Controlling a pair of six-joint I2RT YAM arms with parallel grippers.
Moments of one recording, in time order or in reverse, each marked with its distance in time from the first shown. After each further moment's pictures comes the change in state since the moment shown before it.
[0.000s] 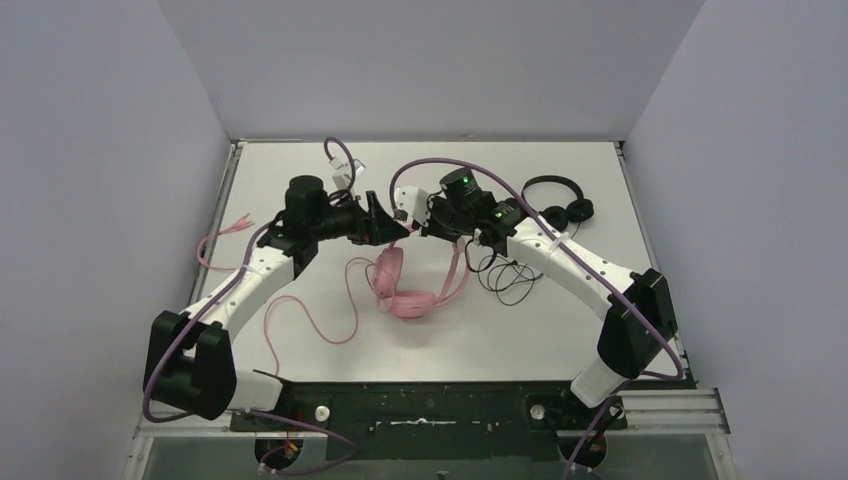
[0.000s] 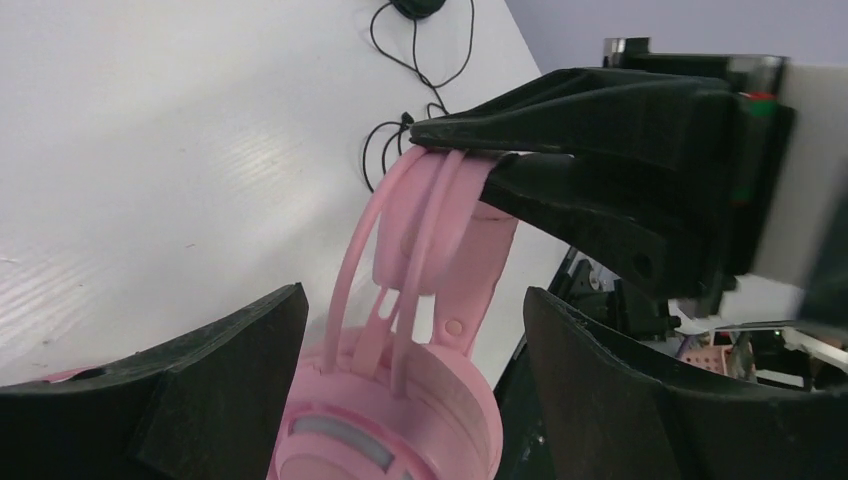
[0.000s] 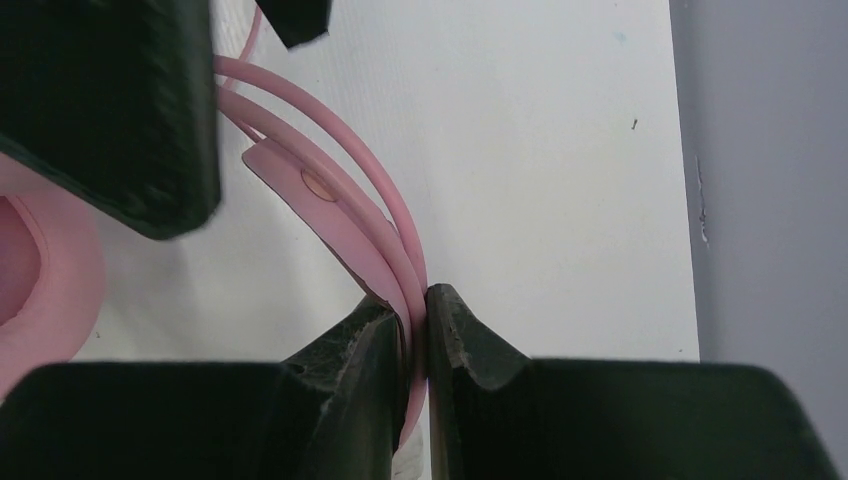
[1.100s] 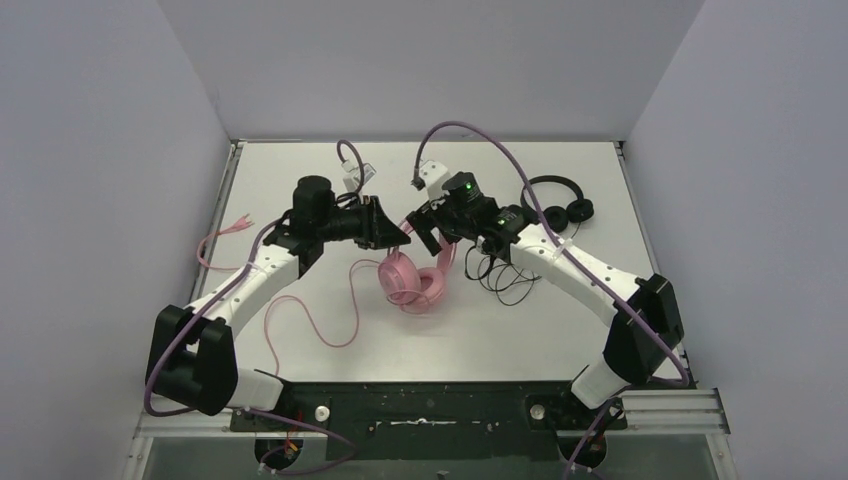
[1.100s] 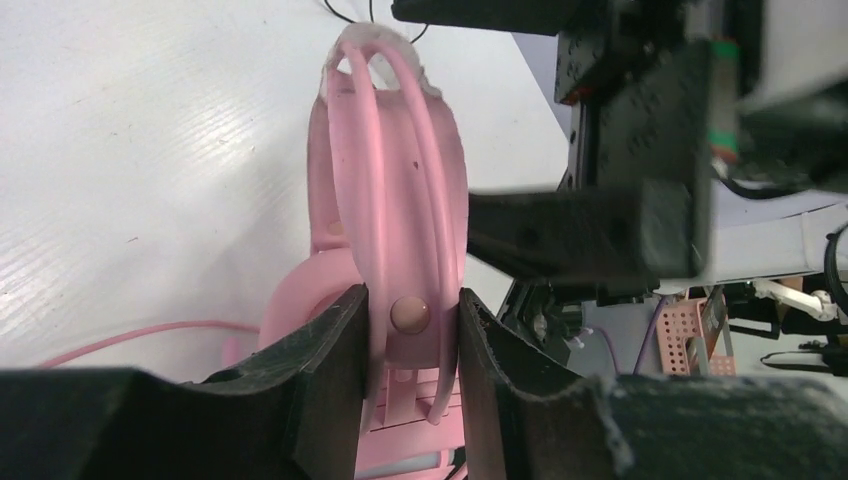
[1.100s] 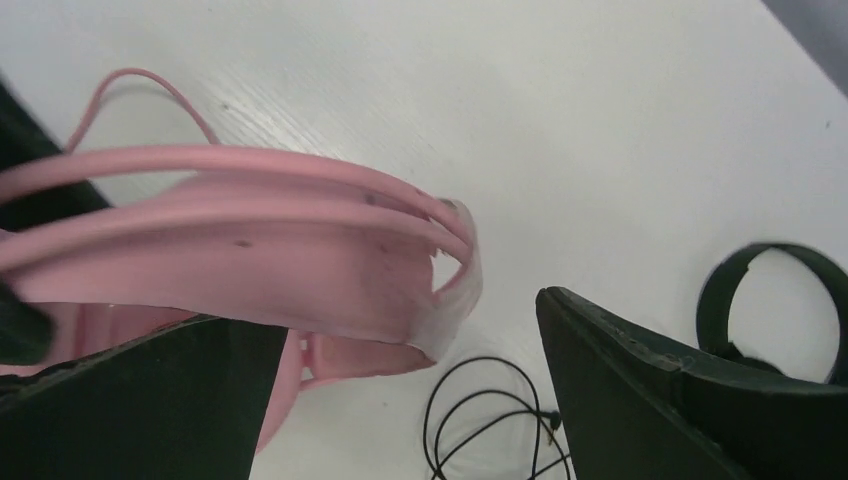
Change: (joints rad) left arm -0.042 0.067 0.028 -0.018 0.082 -0.002; right arm 0.042 -0.039 -0.056 0.092 0.266 0.561
